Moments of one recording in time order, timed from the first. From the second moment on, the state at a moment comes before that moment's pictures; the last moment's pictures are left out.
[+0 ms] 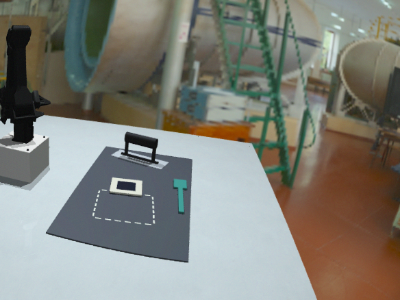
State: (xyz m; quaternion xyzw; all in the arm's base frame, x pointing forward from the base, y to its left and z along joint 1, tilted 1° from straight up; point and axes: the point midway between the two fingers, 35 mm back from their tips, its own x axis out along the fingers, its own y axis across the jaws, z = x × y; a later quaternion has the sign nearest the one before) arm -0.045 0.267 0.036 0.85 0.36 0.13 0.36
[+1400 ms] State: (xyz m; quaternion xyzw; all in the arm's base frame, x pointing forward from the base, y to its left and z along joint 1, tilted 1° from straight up) arm -0.045 0.267 0.036 0.85 0.36 0.13 0.36
